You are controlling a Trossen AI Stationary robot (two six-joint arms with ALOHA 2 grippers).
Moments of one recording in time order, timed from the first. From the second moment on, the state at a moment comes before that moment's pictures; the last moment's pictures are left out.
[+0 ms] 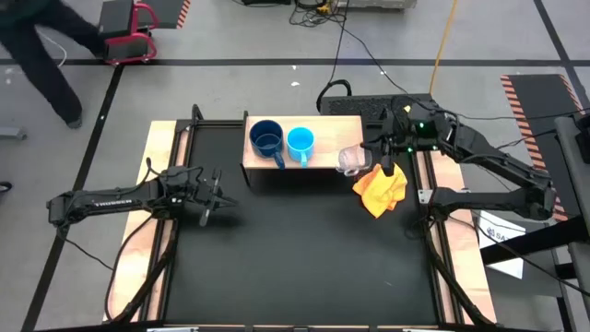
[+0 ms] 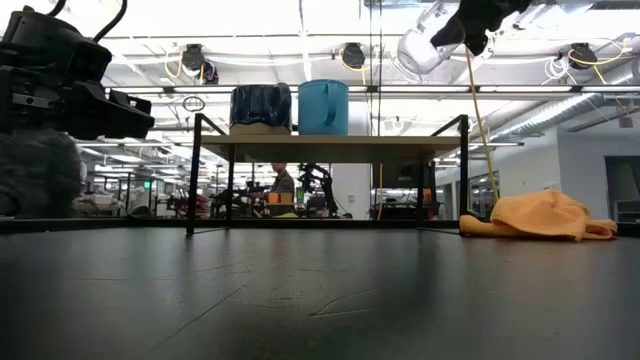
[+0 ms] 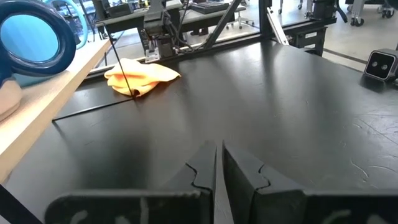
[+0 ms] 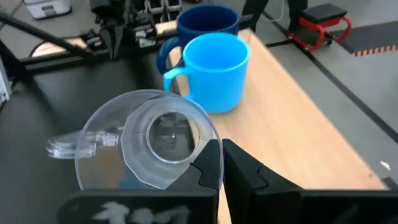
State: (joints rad) left arm 0.27 0.37 0.01 0.14 0.47 0.28; right arm -0.51 0.92 1.04 -0.63 -0.27 -0.07
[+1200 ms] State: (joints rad) left arm 0.27 0.37 0.01 0.12 0.47 0.31; right arm -0.71 1.07 1.12 -0.57 -0.43 -0.09
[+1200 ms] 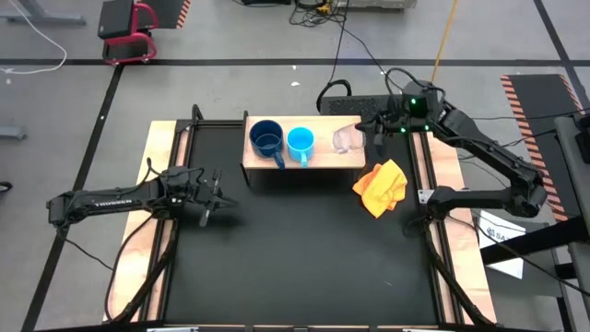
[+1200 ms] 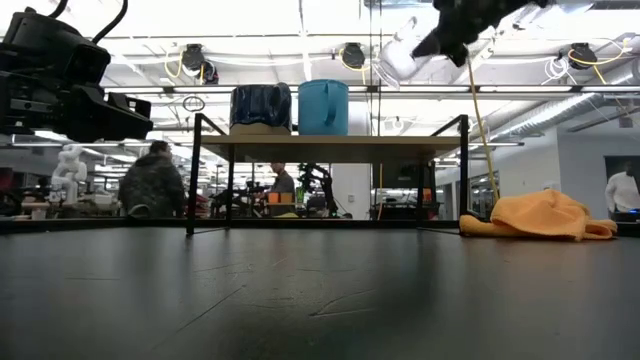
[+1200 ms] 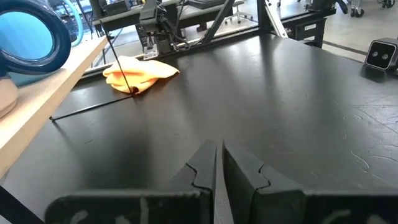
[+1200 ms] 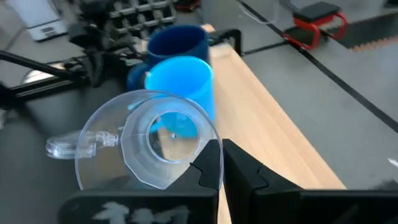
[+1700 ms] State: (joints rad) left arm 0.27 0.37 0.01 0.12 0.47 0.32; right arm -0.72 1.25 1.45 -0.73 -0.48 -0.10
